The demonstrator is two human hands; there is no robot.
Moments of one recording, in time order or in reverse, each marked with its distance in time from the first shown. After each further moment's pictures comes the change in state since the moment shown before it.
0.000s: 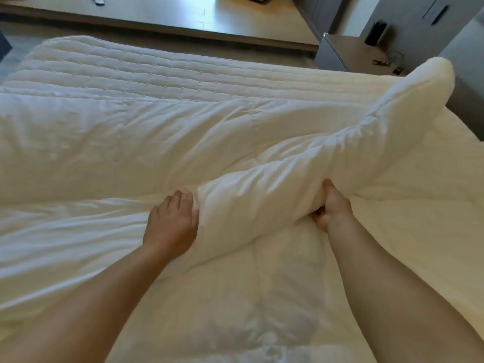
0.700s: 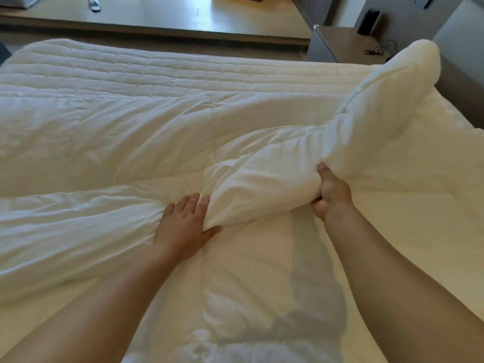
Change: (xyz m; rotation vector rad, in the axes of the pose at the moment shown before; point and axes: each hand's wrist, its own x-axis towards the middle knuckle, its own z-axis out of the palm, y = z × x) left_hand -0.002 0.124 0.047 0.250 -0.096 0.137; right_hand 0.036 -0.062 -0.066 0.134 -0.085 -0.096
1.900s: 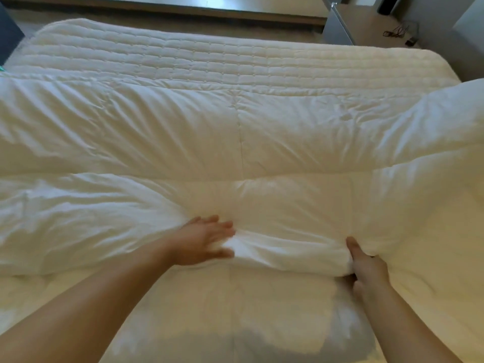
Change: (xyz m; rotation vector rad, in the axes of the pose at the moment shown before) left_hand -0.072 -0.034 -0.020 -0.402 -0.405 0.369; right_hand -0.100 0.074 -0.136 -0.387 0.371 0.048
